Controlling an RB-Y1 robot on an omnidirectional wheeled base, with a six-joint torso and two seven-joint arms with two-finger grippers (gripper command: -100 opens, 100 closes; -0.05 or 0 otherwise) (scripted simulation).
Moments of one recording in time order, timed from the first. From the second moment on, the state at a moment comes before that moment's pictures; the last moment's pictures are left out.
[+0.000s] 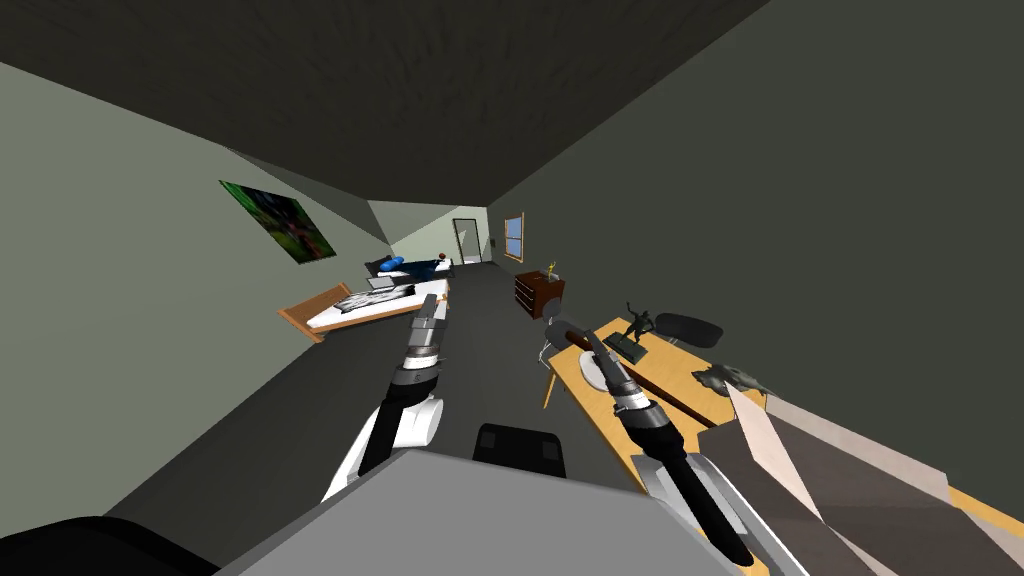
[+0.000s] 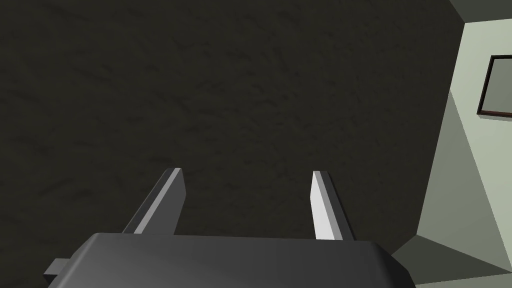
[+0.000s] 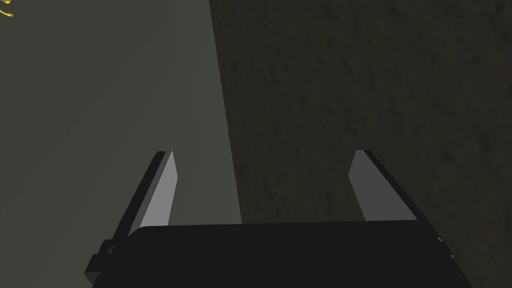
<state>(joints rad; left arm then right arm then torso) 0.52 0.01 -0.06 -2.35 -0.12 -0.45 -0.08 0.54 -0.36 0.07 -2.13 0.23 -0.45 0.06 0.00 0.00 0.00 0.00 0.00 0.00</state>
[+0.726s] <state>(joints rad) 0.52 0.01 -0.06 -2.35 -0.12 -0.45 -0.08 0.56 -0.54 0.11 -1.94 0.39 -0.40 0.11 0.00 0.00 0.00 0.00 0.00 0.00</state>
